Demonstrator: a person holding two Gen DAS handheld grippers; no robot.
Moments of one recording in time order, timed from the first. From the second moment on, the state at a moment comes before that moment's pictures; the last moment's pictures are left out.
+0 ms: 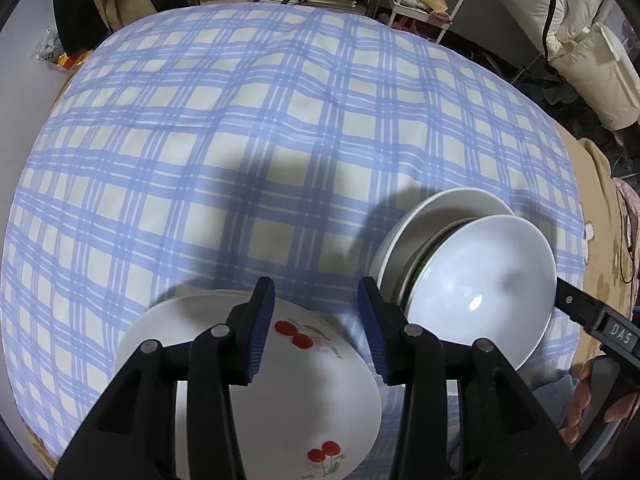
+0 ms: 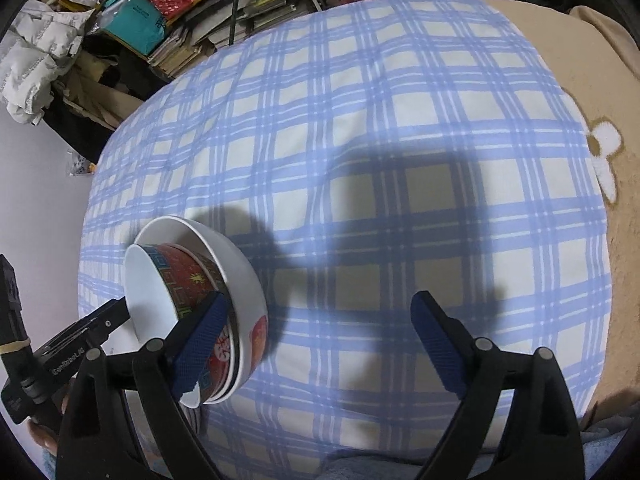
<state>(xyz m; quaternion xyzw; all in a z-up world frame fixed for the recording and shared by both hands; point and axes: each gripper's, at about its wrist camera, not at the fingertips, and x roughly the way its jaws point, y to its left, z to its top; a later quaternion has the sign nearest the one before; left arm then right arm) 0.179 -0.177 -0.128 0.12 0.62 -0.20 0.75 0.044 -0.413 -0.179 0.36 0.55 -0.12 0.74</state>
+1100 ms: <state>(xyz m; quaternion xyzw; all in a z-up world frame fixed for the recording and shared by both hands) 0.171 -0.189 -0.131 0.15 0.62 -0.20 0.74 0.052 -0.404 -0.177 0.32 0.56 -0.13 0.75</state>
